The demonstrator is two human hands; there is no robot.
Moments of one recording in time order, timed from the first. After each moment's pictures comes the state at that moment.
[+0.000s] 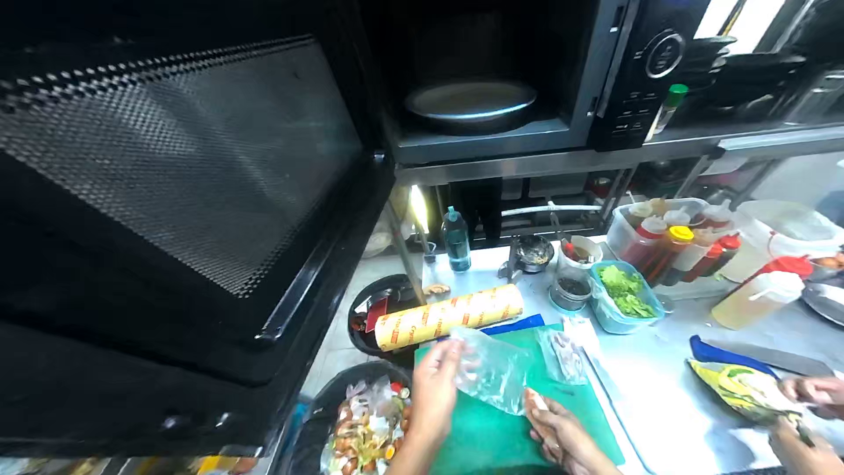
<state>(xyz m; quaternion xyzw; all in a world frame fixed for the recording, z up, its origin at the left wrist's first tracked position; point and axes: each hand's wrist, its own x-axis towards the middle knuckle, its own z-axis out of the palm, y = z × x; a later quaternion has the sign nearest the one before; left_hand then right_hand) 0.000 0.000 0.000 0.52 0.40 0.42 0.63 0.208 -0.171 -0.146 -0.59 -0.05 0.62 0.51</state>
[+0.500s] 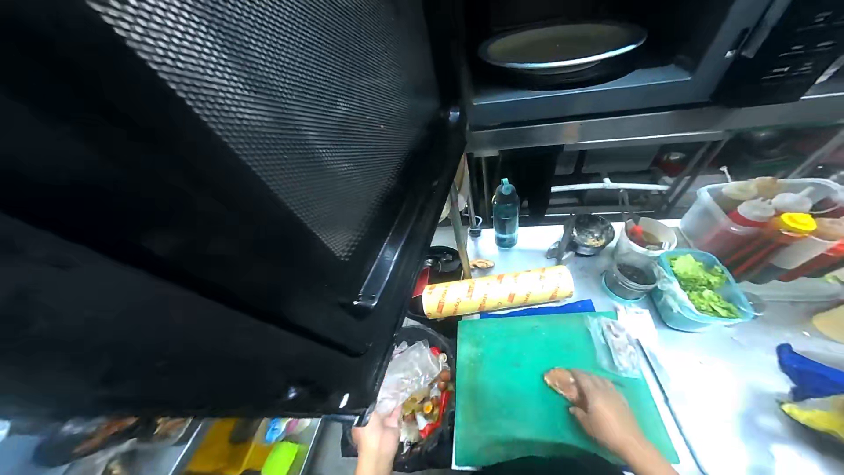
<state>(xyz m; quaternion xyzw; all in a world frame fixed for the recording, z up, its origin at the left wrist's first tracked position) -0.213 0.006 -0.155 0.06 0.59 0.61 0.53 0.218 -0.148 -0.153 -0.80 -0.54 0.24 0.08</state>
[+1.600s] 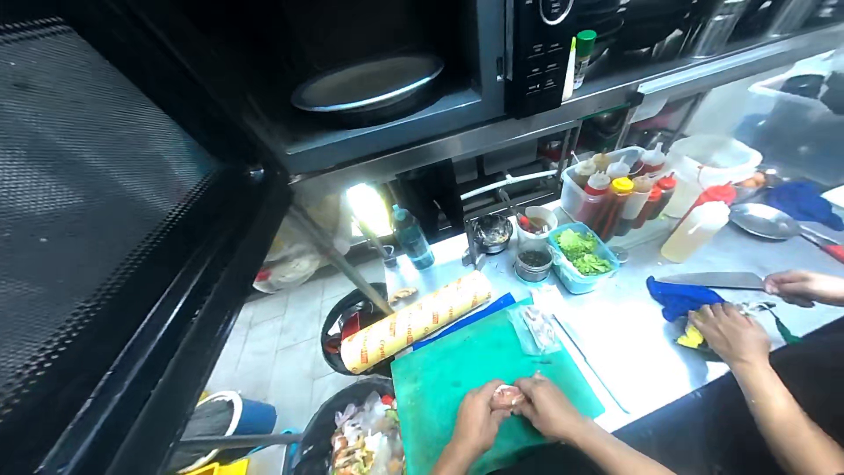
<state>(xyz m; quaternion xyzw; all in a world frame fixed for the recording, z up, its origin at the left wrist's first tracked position) 0.054 -0.048 -0.162 0.87 0.31 -0.01 0.38 0.236 -0.177 -0.158 -0.74 -0.58 0.29 0.20</state>
